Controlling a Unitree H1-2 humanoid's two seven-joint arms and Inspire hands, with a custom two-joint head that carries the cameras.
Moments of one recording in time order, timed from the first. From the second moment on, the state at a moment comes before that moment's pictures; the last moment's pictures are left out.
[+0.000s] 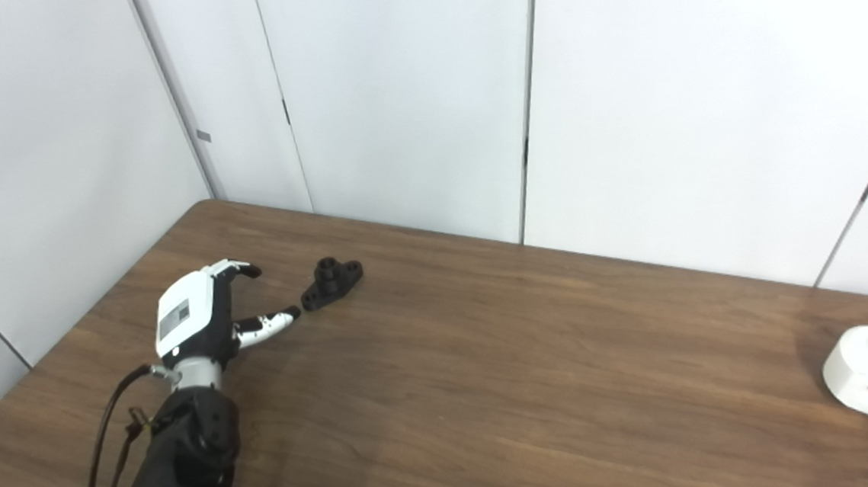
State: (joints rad) left arm -0.16 0.32 0.18 0.01 0.78 0.41 0.16; right arm 0.19 -0.28 -0.21 -0.09 0.21 -0.18 0.19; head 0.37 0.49
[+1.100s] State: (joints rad) left arm -0.30 0.36 0.05 0.24 0.64 0.42 0.18; right arm 0.21 -0.26 -0.20 -0.12 0.18 -0.16 0.18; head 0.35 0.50
